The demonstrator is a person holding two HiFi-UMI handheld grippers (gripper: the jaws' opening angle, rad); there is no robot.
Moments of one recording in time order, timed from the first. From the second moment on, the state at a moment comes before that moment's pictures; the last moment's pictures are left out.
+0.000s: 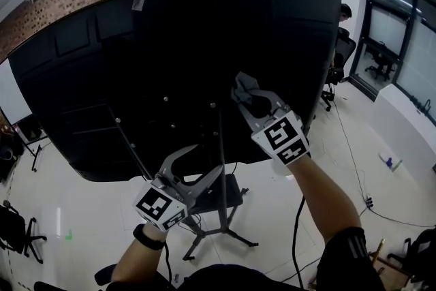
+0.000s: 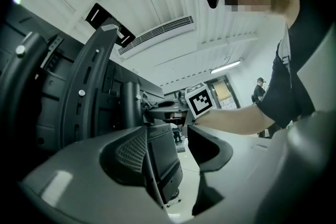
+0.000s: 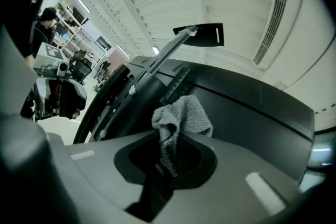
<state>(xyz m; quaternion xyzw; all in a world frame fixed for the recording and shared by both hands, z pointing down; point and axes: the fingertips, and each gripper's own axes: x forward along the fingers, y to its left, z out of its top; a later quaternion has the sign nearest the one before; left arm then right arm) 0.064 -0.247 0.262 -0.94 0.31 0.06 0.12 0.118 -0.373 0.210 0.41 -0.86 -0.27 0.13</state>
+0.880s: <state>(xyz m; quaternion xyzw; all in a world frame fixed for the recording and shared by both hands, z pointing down) 0.095 -0.255 0.275 -0.95 0.30 0.06 0.10 0.159 -0.358 0.220 0.40 -0.88 -0.24 0.09</state>
